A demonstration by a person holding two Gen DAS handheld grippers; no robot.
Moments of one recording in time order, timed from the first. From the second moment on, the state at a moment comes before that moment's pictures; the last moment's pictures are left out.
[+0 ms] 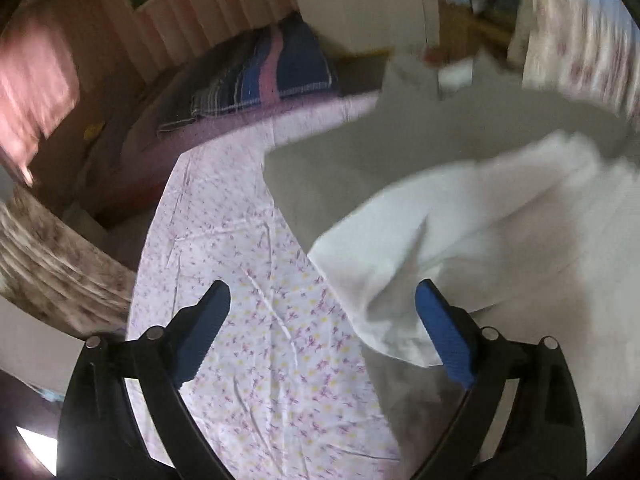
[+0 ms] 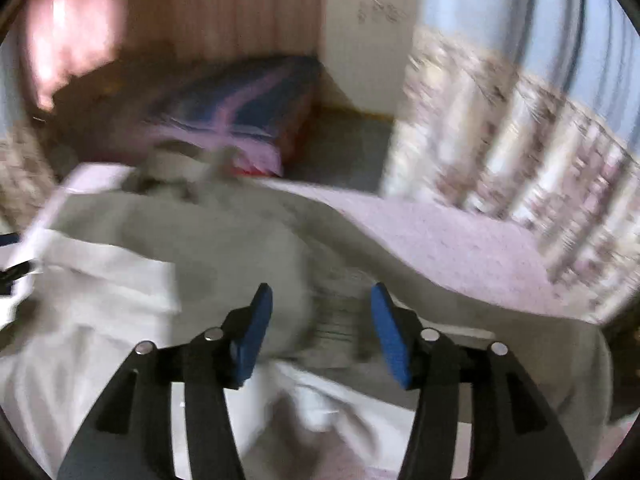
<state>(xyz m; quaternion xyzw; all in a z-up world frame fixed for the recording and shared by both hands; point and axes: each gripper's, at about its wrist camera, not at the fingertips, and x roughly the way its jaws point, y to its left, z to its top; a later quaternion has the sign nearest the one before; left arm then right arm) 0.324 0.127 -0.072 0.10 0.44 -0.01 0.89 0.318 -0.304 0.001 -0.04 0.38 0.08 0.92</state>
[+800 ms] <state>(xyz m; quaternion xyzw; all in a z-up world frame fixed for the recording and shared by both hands) 0.323 0.111 -0.080 0.07 0.43 -0.01 0.90 0.272 -0.345 0.001 -0.09 0.38 0.05 0.92</state>
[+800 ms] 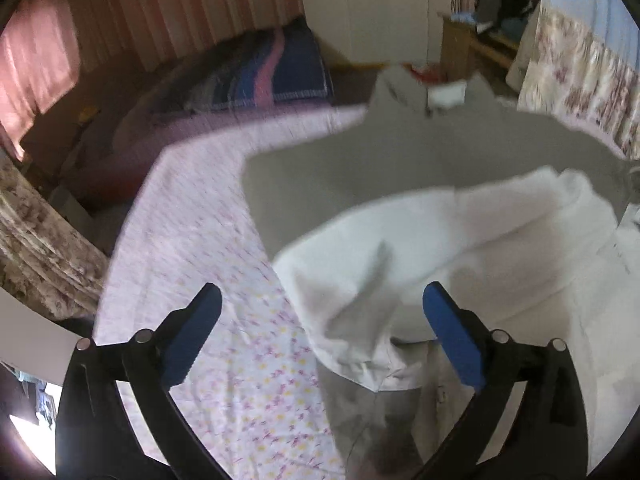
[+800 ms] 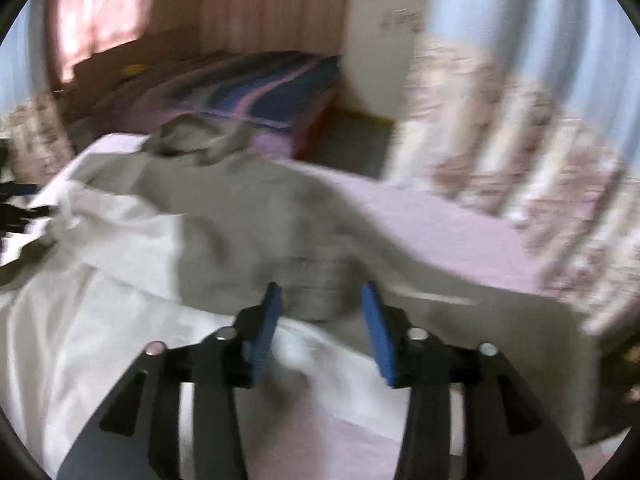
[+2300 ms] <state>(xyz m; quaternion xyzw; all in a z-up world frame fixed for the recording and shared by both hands) 0.310 0.081 -0.054 0.10 0.41 -0.06 0.90 0.256 -0.417 0.106 -0.03 0.36 0.01 0.93</state>
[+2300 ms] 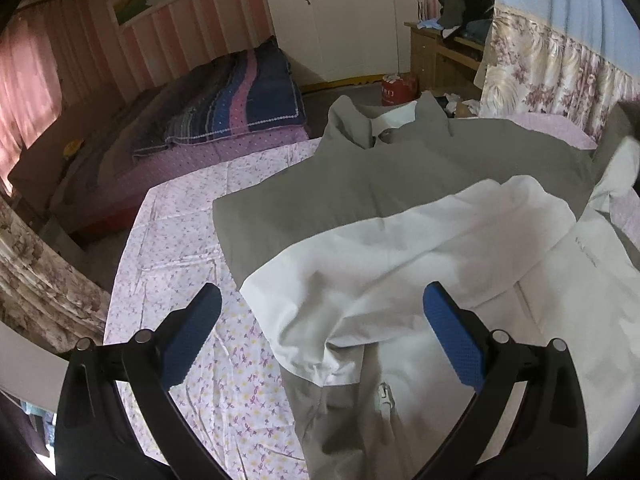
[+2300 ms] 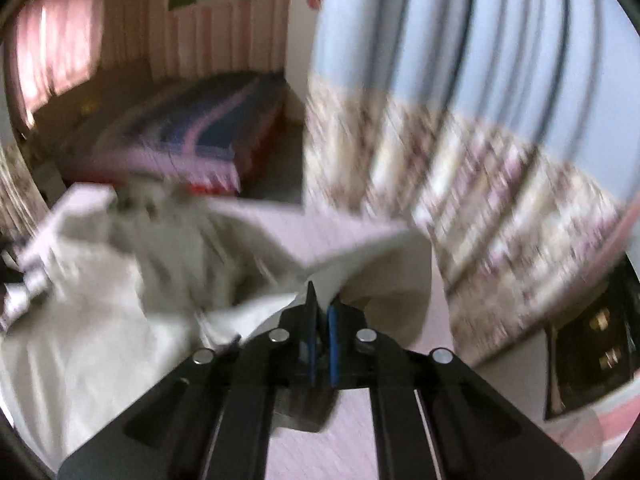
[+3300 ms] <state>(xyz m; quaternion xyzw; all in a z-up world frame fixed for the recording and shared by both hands) 0.342 0.063 -0.042 -0.02 0.43 -0.12 0.90 0.349 -0.236 0.076 -0.06 0.32 0.11 0.94</state>
